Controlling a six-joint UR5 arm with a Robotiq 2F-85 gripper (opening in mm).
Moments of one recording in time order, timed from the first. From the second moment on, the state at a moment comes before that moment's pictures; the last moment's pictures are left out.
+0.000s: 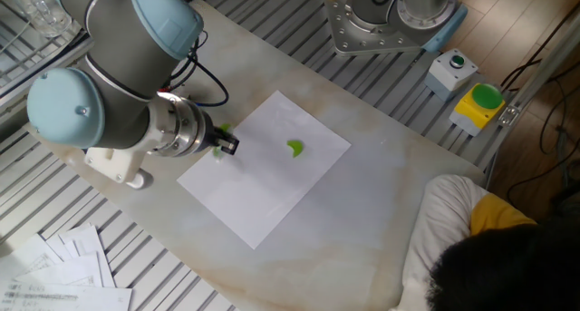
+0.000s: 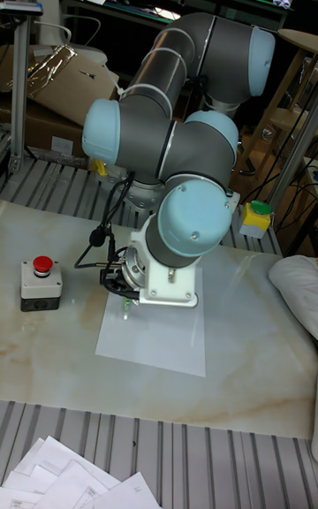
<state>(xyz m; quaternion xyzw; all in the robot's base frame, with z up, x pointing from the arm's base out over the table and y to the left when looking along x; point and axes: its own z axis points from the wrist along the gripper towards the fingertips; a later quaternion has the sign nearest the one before) 0.523 -0.018 0.062 0.07 -0.96 0.02 0.27</state>
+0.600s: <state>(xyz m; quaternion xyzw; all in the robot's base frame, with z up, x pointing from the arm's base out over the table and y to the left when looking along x) 0.503 -0.022 0.050 0.07 -0.96 0.02 0.26</state>
